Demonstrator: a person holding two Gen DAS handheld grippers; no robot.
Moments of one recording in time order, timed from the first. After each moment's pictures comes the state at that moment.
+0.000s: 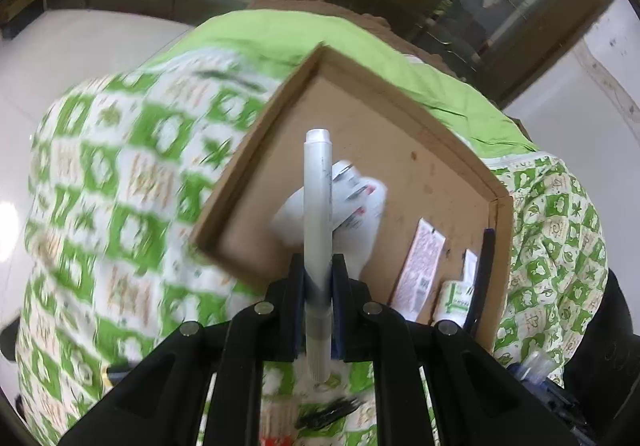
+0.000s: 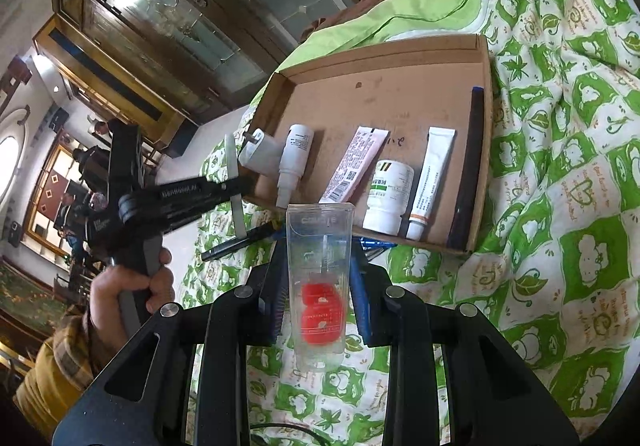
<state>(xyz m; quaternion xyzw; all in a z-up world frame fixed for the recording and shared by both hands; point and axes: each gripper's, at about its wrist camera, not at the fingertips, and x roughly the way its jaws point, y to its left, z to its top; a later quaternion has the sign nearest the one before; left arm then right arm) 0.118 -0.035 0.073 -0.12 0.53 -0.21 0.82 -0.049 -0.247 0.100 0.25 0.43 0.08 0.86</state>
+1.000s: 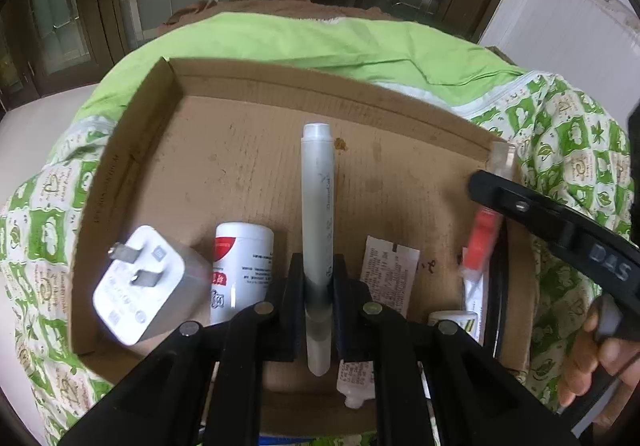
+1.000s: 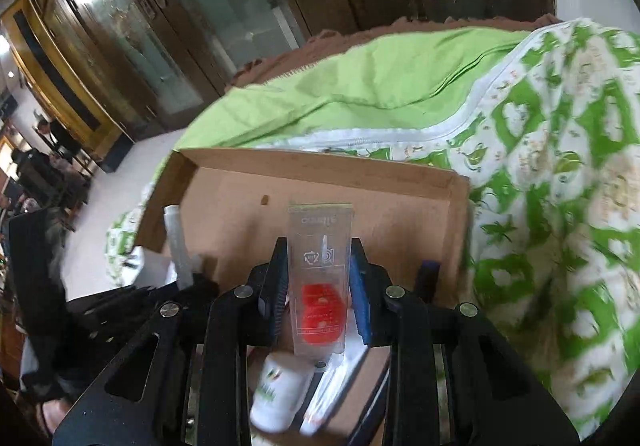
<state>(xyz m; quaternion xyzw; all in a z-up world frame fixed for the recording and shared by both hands) 0.135 -0.140 0.052 0.03 0.50 -0.25 0.83 0.095 -0.300 0.095 0.16 0.42 -0.03 0.89</state>
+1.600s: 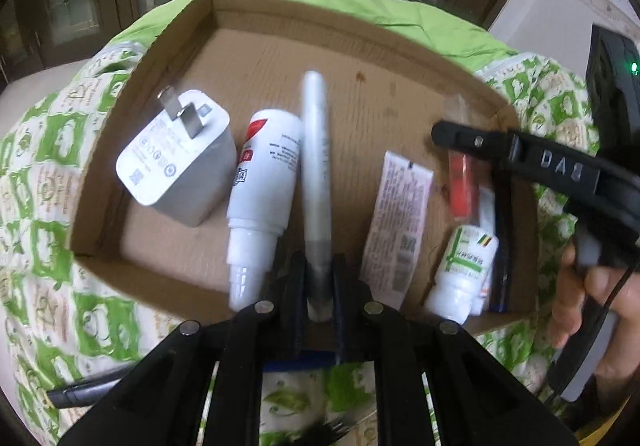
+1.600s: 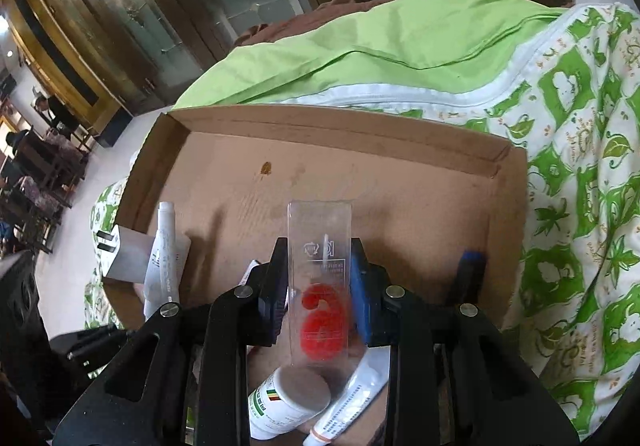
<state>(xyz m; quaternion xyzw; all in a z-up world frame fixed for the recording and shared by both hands) 0.091 -0.102 0.032 0.00 0.51 -0.25 0.82 0.111 -0.281 0.064 0.14 0.45 -0.02 0.88</state>
